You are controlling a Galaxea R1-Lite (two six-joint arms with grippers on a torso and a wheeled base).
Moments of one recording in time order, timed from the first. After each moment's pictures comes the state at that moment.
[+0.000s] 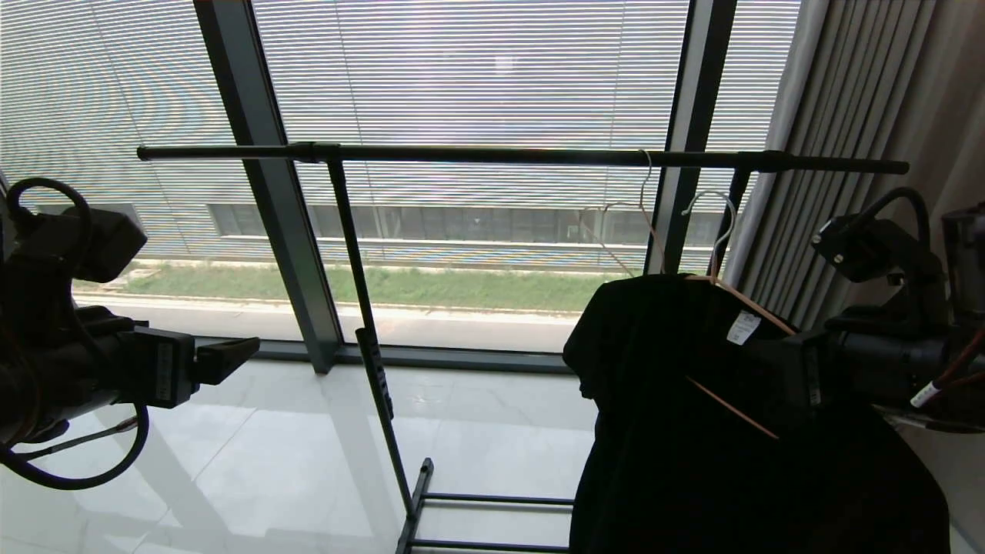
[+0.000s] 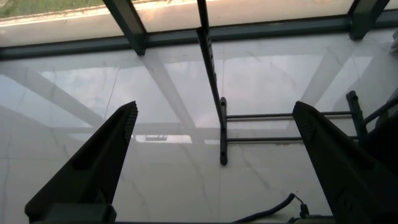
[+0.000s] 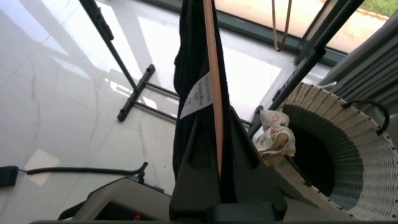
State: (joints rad) left arm -0.11 1.22 -0.77 0.01 0.11 0.15; right arm 0.61 1.36 -0.87 -0.03 -0.13 0.15
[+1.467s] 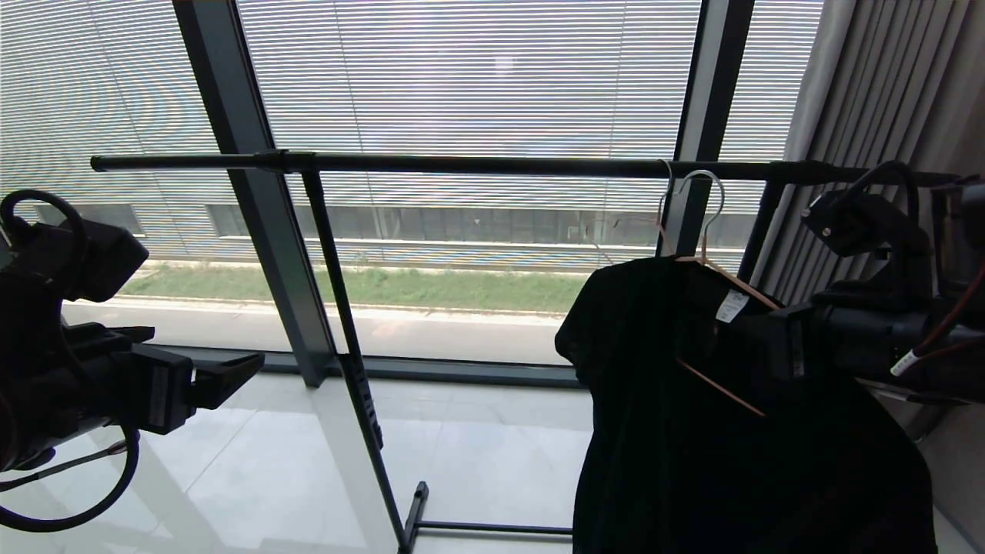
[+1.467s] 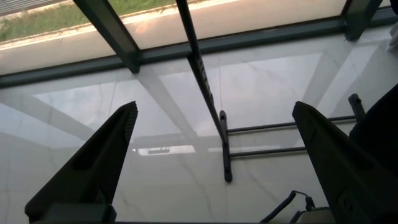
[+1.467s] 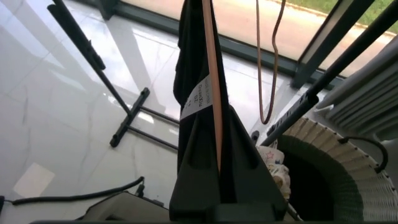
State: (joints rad) left arm -0.16 1.17 -0.73 0.01 0.11 0.20; right arm 0.61 1.39 -0.93 -0.05 -0.14 0.14
